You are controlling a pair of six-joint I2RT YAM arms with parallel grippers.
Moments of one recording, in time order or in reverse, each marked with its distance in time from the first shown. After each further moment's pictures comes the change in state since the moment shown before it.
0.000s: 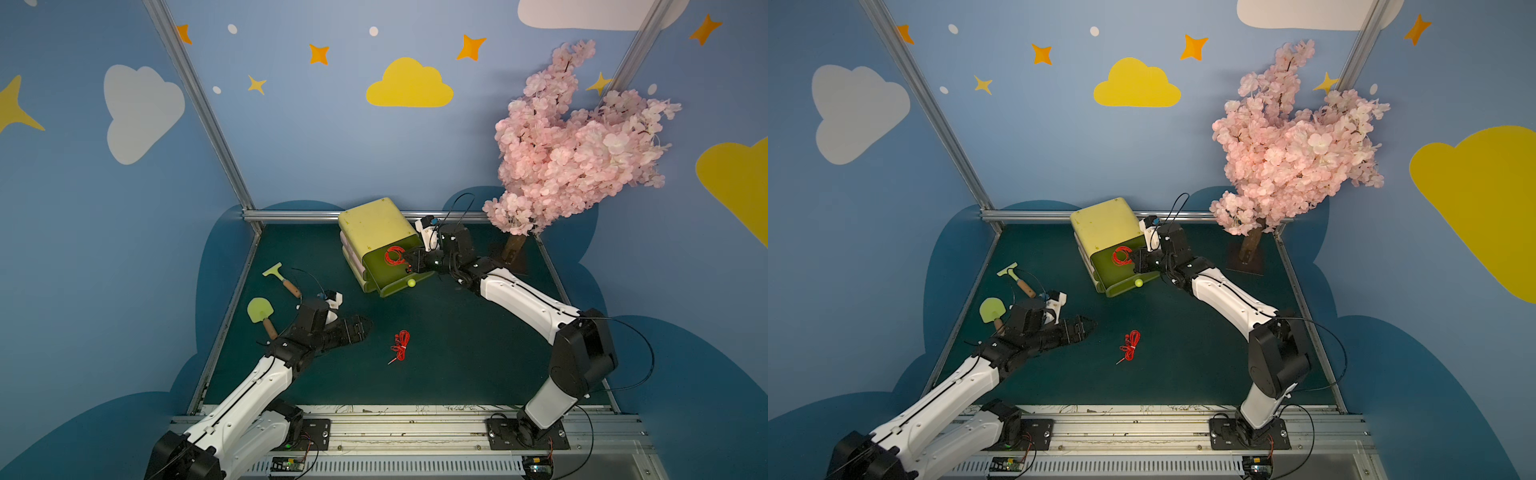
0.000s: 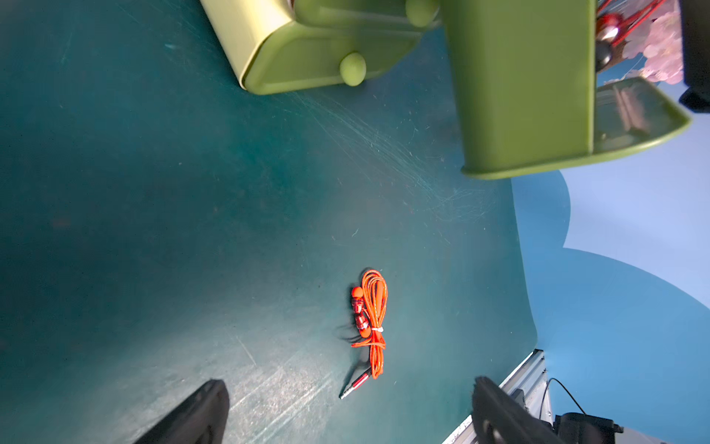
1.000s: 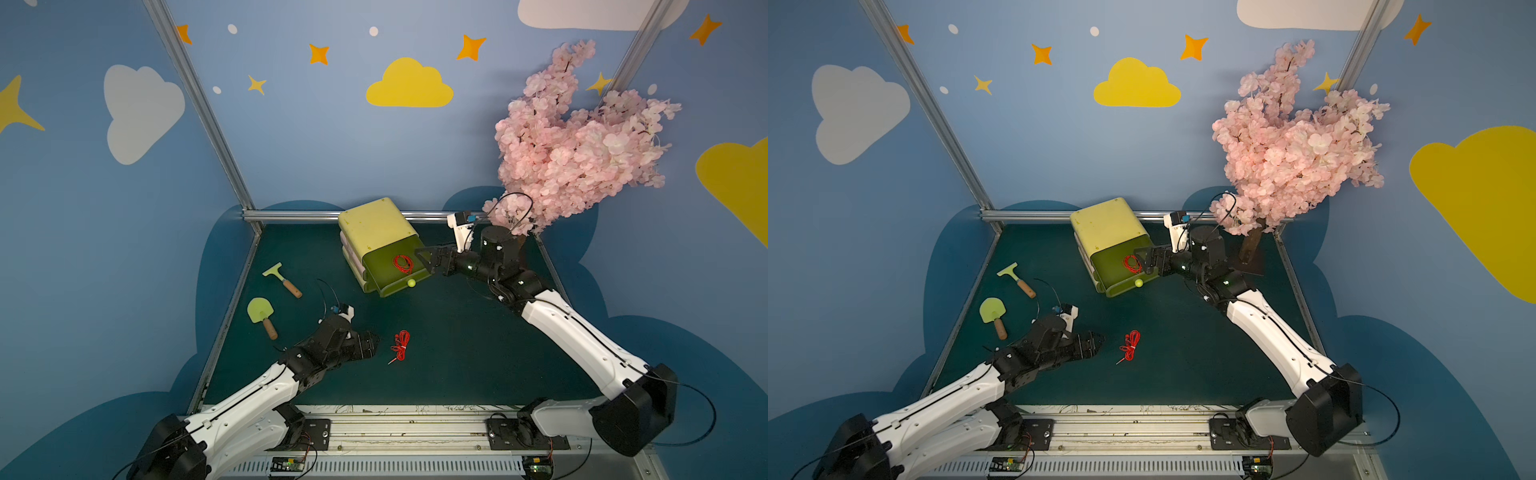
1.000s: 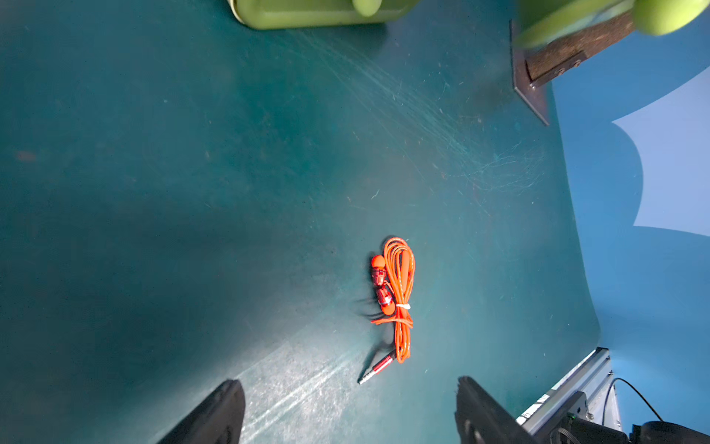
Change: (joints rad) left arm -0.274 0.017 -0.069 0.045 -0.281 -0.103; right arm -0.047 -0.383 -0.187 -0.036 -0.024 0.002
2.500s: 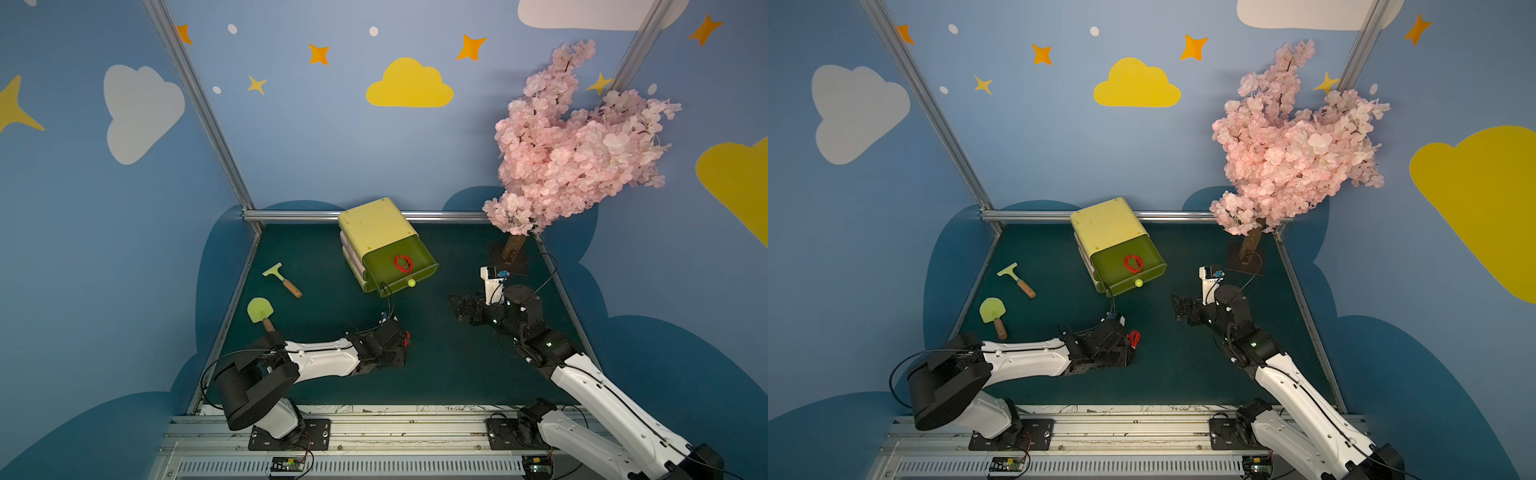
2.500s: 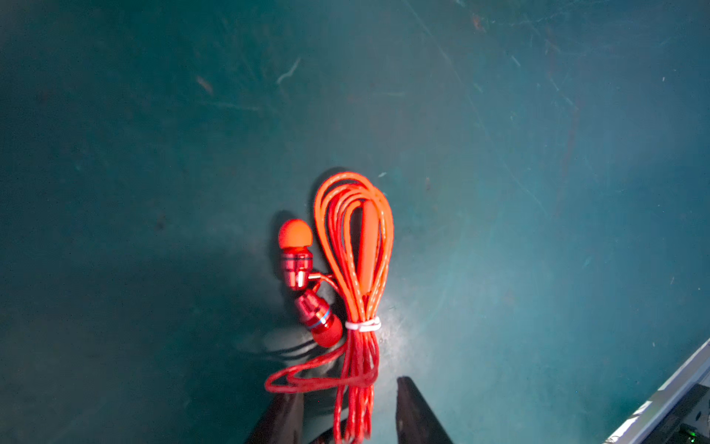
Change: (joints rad) left arm -0.274 0.594 0.239 0.130 -0.108 -0.077; right arm -0.027 -0.429 -0.491 -0.067 0.304 -0.019
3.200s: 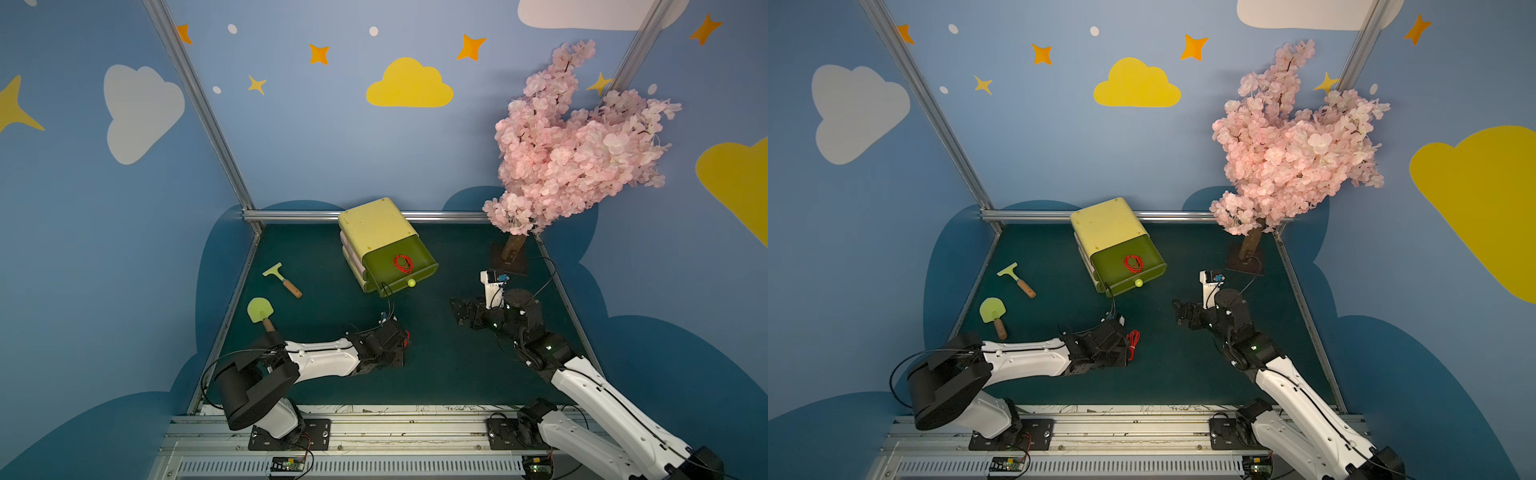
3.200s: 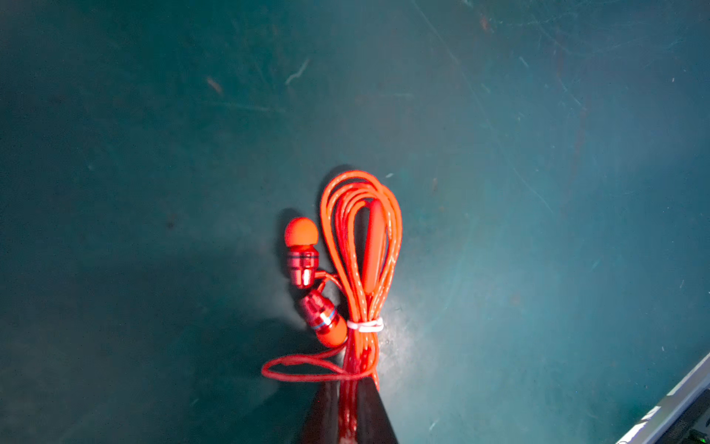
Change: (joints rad) left arm 0.000 -0.003 0.000 -0.008 -0.011 0.001; right arm -0.001 -0.017 -0.035 -0.006 -0.002 0.003
